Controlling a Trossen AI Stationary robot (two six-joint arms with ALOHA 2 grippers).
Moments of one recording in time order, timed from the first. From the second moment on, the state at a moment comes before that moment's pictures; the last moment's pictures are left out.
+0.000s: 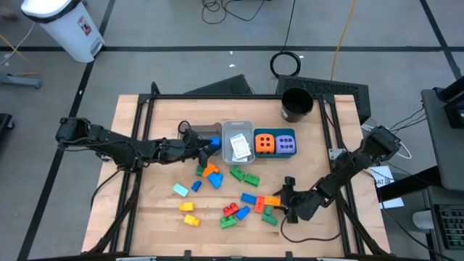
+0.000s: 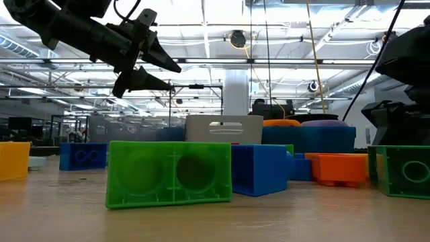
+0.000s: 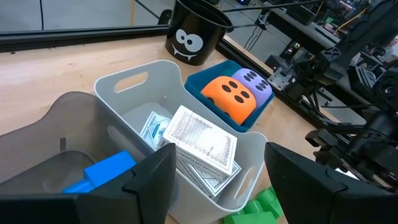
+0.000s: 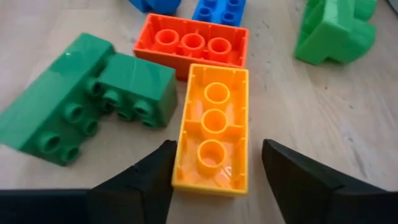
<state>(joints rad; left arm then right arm) -0.08 1.24 0.49 0.43 -0.44 -0.66 0.73 1.60 0.48 0.26 0.52 0.56</state>
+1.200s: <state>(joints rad) -0.12 1.35 0.50 0.76 -0.38 -0.61 0.54 1.28 0.55 0.27 0.79 -0.27</state>
